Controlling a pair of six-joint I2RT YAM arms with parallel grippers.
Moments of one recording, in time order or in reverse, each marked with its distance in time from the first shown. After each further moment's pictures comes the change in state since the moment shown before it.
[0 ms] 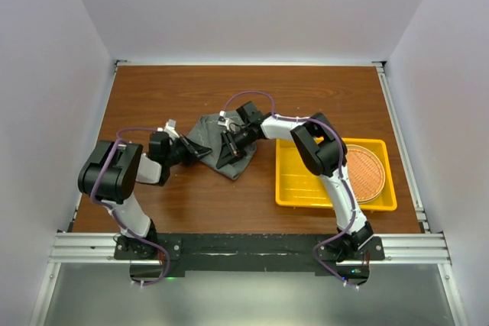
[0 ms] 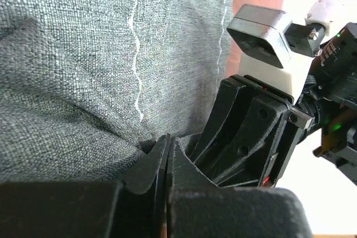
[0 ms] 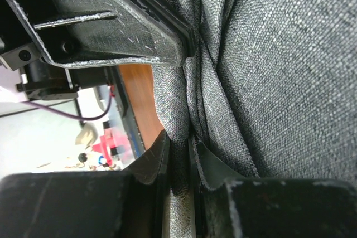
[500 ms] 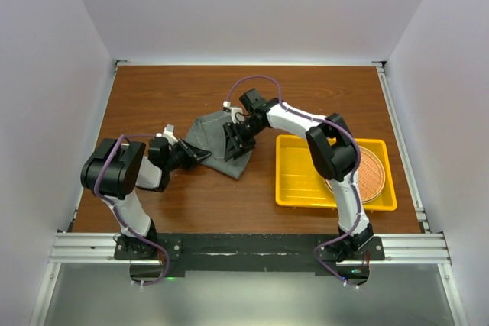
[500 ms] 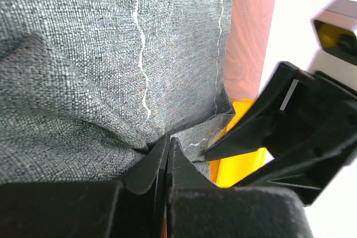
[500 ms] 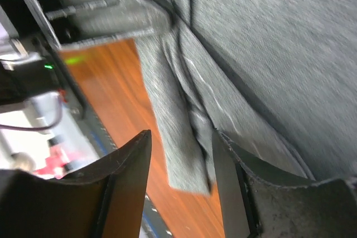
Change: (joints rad) left arm 0.000 0.056 -0.077 0.180 -0.003 -0.071; right arm -0.005 -0.130 0.093 -0.334 0.277 -0.173
